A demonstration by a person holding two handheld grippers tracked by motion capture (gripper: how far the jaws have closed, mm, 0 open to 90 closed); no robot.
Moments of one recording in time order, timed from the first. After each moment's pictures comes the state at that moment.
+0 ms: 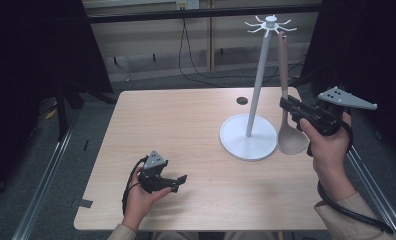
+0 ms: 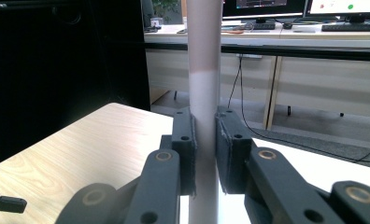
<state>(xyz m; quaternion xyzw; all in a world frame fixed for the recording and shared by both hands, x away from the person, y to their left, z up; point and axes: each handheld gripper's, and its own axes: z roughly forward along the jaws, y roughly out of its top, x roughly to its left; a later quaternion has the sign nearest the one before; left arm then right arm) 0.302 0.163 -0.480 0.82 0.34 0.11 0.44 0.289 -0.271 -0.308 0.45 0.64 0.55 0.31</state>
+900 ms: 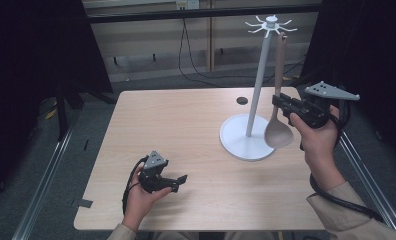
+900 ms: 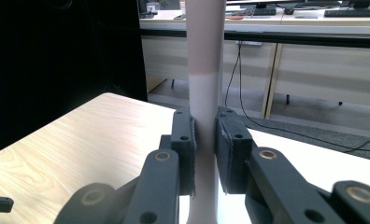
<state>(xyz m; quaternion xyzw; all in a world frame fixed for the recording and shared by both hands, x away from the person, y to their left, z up) 0.302 0.163 -0.480 0.82 0.34 0.11 0.44 0.314 -0.260 -0.313 0.46 0.65 0.52 0.30</state>
